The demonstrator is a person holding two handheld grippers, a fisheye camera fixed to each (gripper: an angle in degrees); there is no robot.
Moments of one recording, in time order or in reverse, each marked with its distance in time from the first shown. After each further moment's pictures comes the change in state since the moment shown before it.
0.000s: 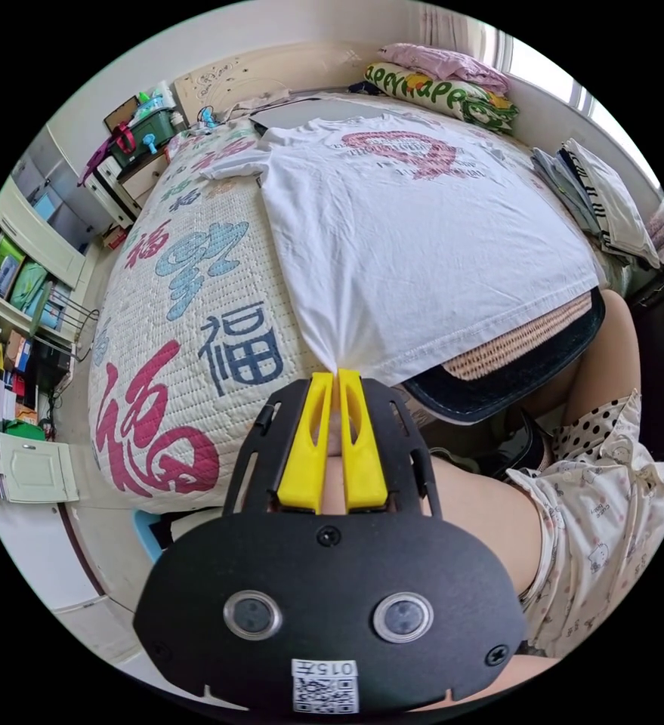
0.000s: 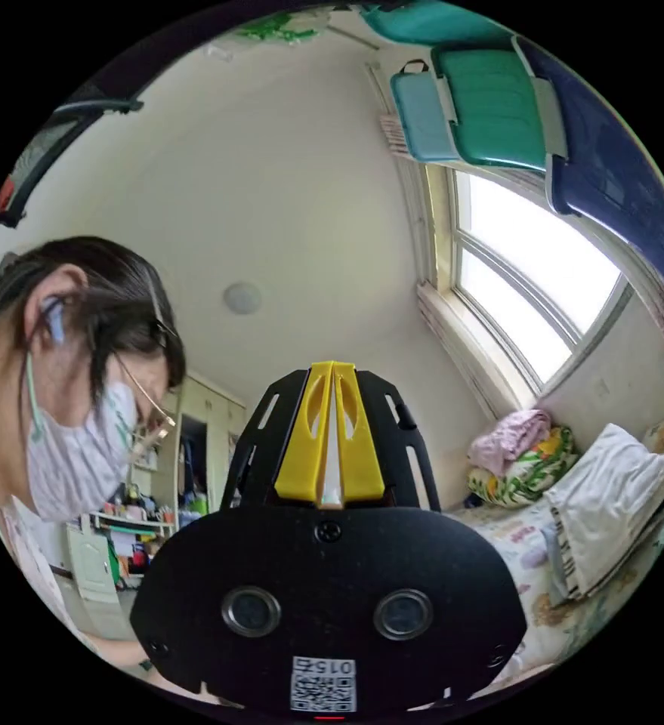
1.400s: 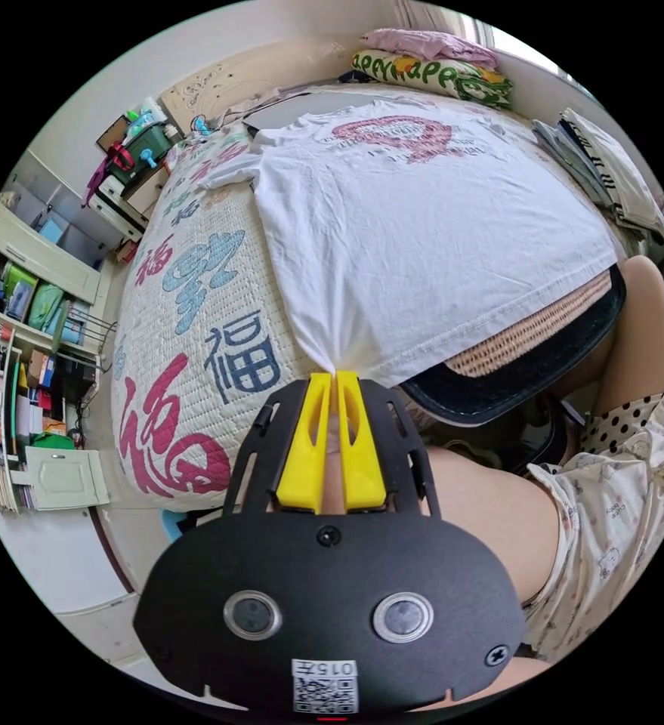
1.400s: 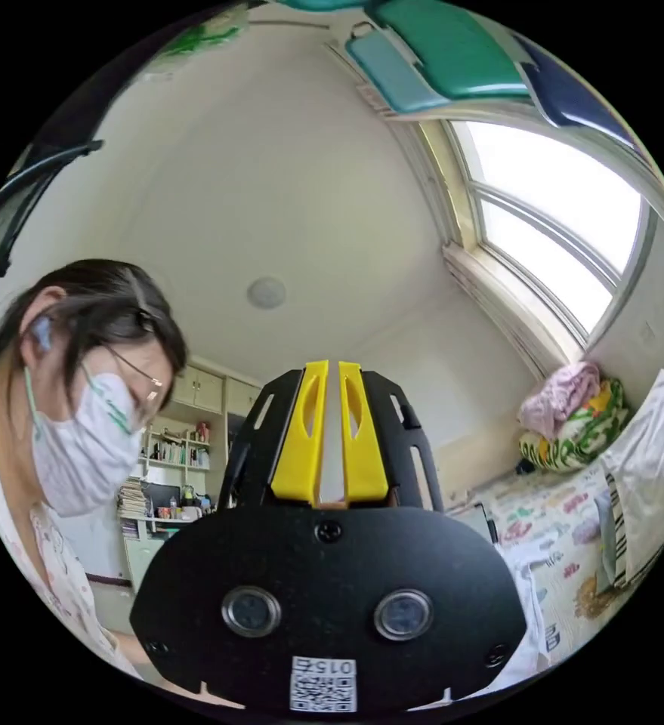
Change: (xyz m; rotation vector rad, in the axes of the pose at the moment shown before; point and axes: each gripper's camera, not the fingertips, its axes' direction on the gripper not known) left arm 0.029 -0.019 -0.024 -0.048 -0.113 0.045; right arm -0.063 -0.098 0.037 -0.032 -0.221 0.142
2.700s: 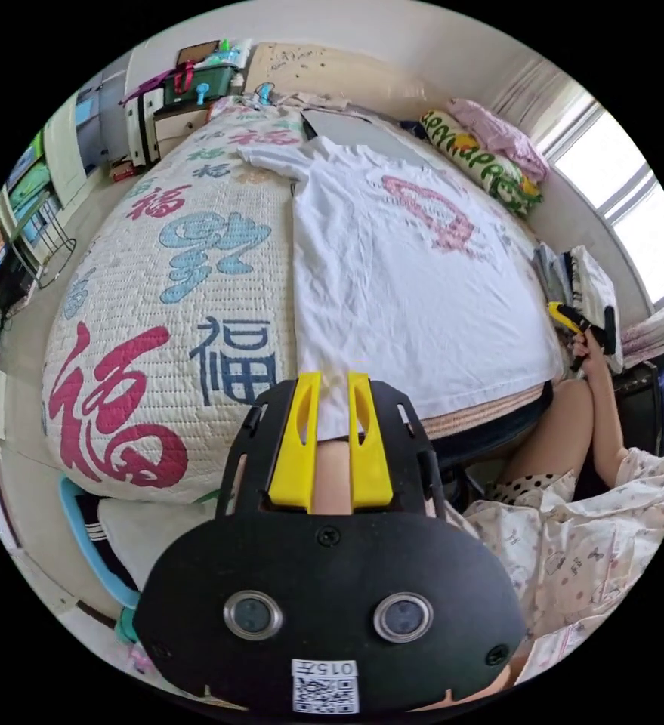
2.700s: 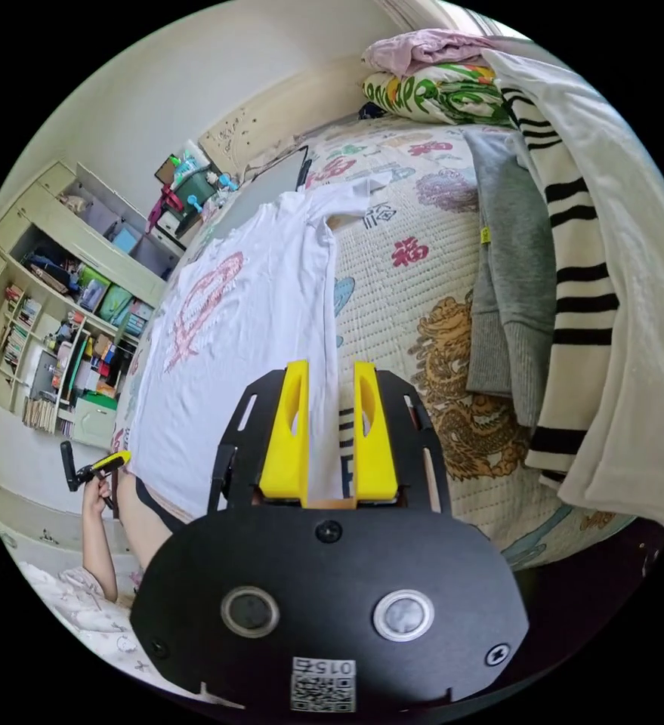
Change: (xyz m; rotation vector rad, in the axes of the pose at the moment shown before) left arm -0.072 -0.051 -0.067 0.045 0.319 -0.278; right arm 0.392 0.110 0.588 -1.433 0.625 0.392
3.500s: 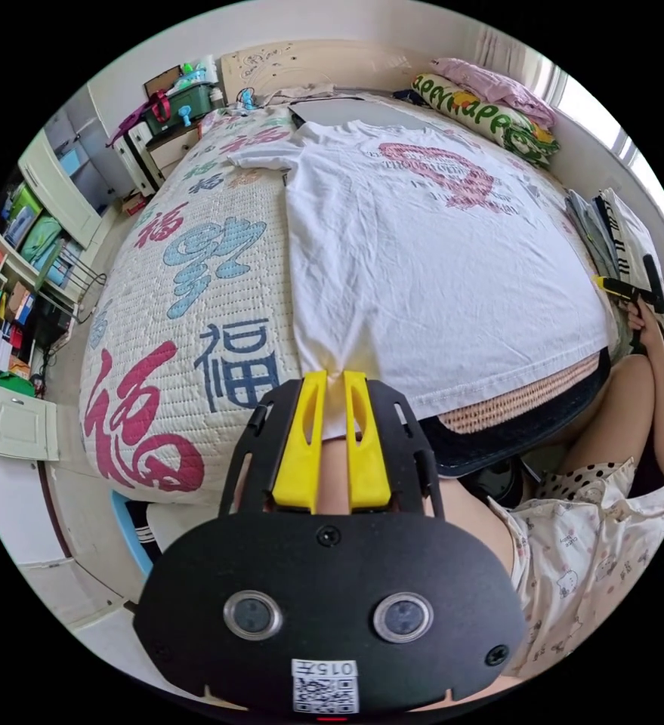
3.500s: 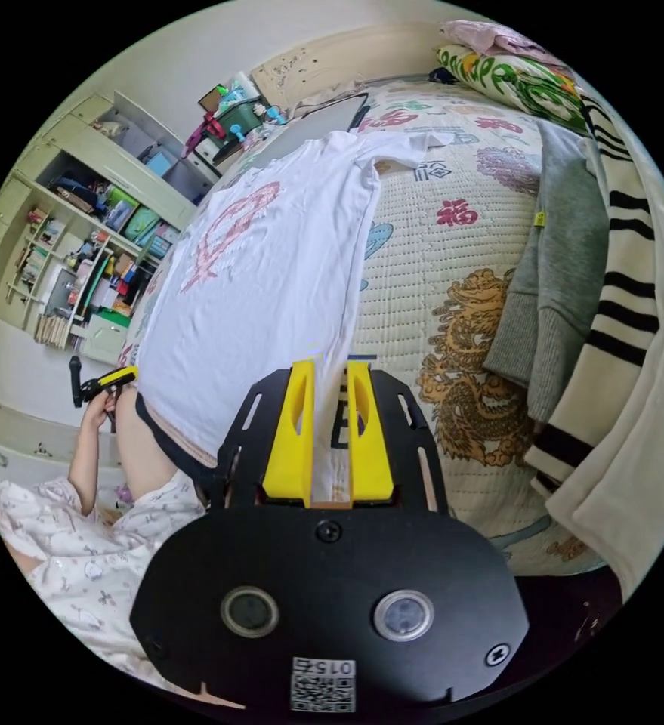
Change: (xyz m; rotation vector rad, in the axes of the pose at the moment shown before) left arm 0.055 -0.001 0.100 -0.010 -0.198 0.087; right arm -0.054 0.035 -0.082 -0.225 -0.040 -0.198
